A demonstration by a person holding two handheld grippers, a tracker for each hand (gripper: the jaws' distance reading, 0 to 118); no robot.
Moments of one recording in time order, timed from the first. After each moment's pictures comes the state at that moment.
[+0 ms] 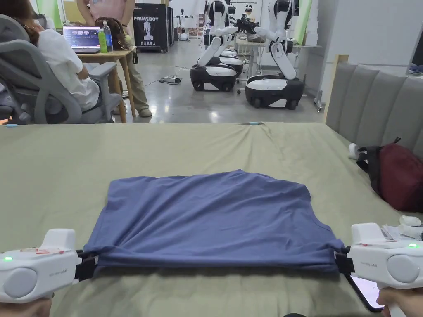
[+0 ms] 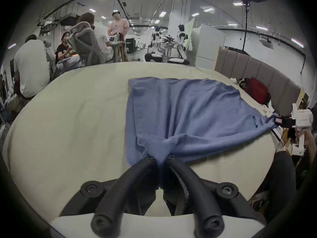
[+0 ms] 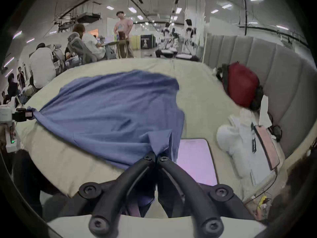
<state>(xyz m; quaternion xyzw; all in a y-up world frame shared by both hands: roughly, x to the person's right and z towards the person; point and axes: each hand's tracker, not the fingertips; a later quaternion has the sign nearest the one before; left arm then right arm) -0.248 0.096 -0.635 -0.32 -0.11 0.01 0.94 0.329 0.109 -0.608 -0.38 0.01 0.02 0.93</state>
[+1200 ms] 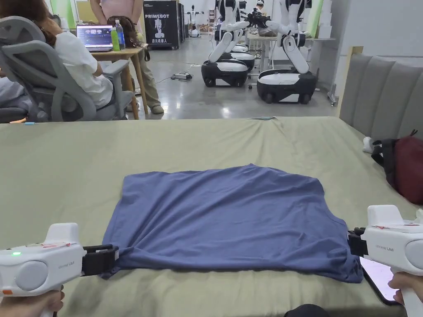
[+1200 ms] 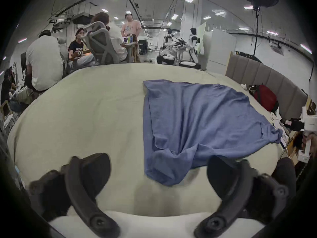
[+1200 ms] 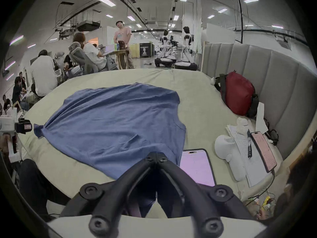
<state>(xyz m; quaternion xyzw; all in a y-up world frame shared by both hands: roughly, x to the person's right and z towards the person) -0.264 0.098 -0.623 -0.31 -0.06 0.02 0.95 0.314 0.138 -0.603 -0.33 0.00 0.01 0.95</state>
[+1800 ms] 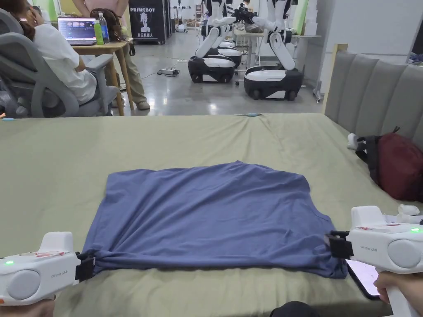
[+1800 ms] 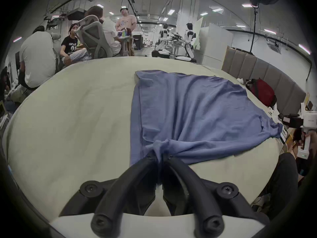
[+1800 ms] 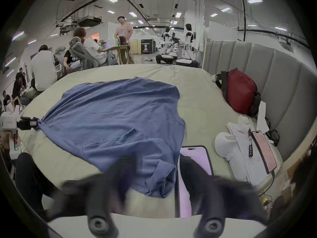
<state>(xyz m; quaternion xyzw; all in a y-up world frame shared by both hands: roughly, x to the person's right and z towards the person) -0.244 0.083 -0.630 -0.33 -0.08 0.02 0.94 0.323 0.129 -0.606 -0.34 0.01 0.02 0.94</state>
